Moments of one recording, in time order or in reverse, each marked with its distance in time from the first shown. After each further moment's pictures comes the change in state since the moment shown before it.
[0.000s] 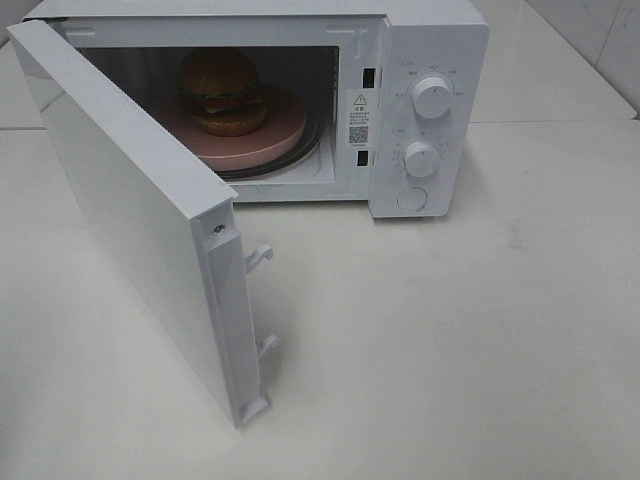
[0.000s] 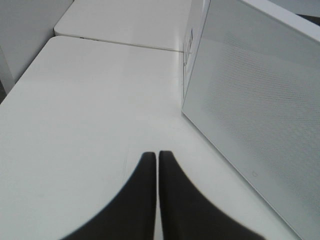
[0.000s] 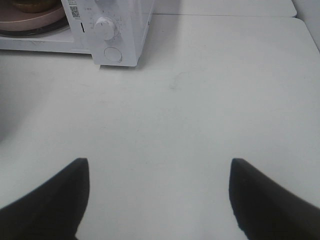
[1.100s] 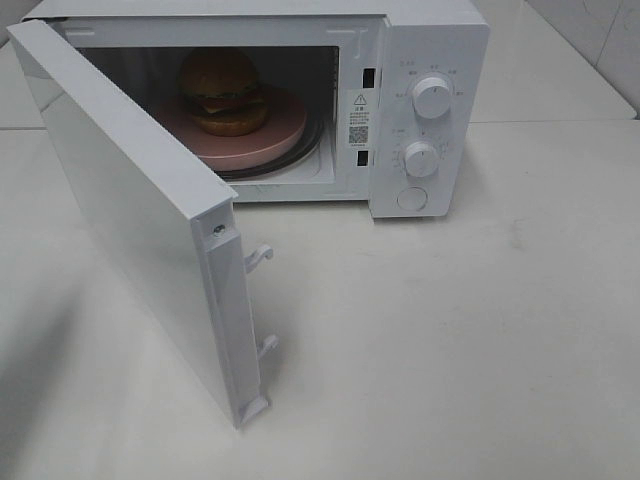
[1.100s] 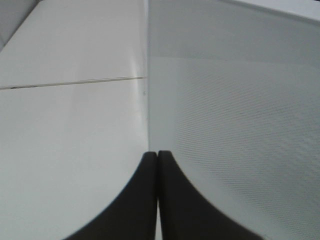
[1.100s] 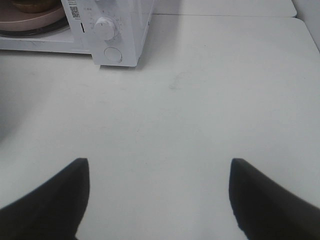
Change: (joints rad) left arm -0.205 0.765 0.117 0.135 -1.003 -0.003; right arm 0.000 0.000 0.000 0.000 -0.001 0.001
